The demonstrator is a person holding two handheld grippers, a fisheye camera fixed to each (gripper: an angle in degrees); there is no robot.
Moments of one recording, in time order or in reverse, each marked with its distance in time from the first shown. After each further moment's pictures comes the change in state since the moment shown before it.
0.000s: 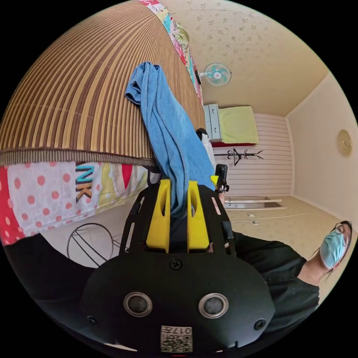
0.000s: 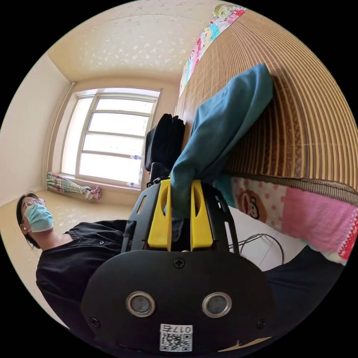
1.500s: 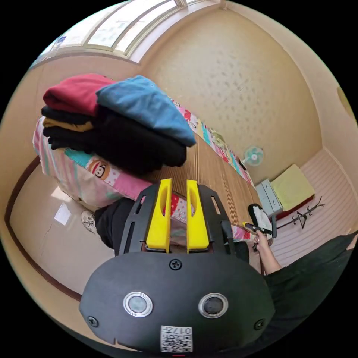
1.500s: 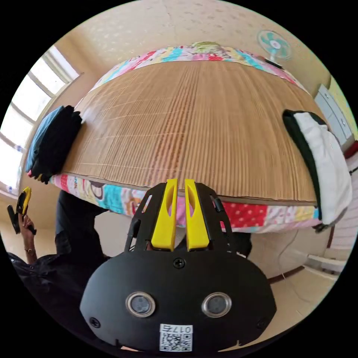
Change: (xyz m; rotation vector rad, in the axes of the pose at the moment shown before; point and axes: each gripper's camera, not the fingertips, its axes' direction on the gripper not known) left arm 0.088 0.240 -0.227 0.777 -0.633 0.077; right arm -0.037 0.033 0.056 0.090 1.097 -0.033
